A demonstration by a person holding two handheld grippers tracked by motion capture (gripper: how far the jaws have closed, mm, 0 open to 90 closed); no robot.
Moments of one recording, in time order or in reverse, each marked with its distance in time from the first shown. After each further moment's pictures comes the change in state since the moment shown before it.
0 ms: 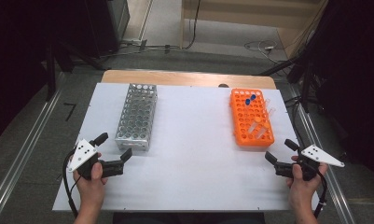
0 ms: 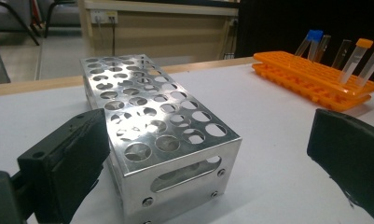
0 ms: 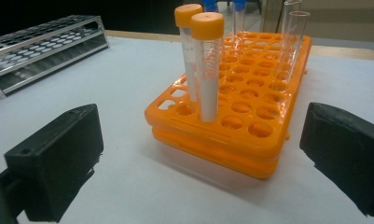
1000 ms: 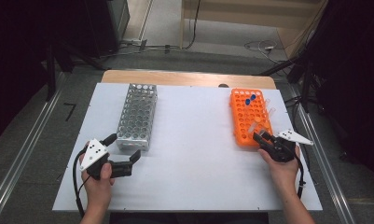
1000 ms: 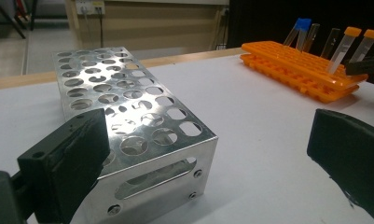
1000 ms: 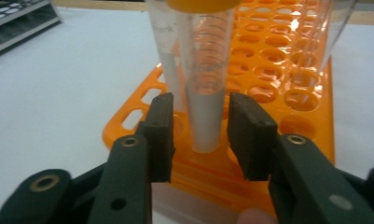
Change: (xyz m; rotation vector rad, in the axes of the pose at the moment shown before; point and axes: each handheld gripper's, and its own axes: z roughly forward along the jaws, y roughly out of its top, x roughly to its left) left arm -0.016 0.002 0.012 0.033 -0.029 0.009; right arm 0.005 0.009 0.070 0.135 -0.115 0.050
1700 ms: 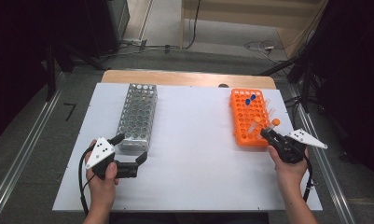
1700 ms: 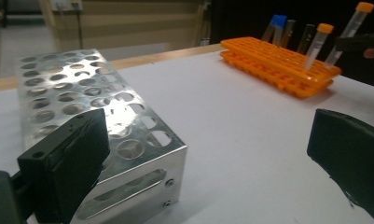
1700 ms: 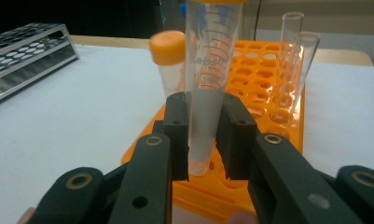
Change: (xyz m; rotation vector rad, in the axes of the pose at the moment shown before) left arm -0.014 0.010 0.007 0.028 -0.090 0.022; right arm 0.001 0.015 -0.029 -0.112 0.020 -0.012
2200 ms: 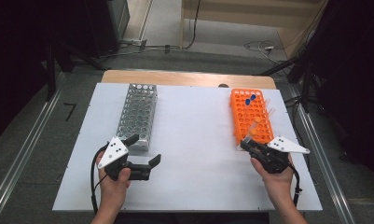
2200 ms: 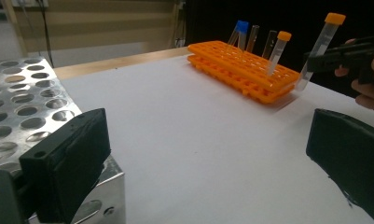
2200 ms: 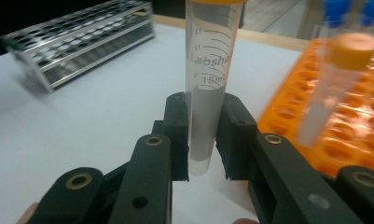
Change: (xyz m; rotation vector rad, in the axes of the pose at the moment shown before) left arm -0.031 0.014 0.015 0.010 -0.076 -0.015; right arm 0.065 0.002 -0.003 0.073 0.202 -0.117
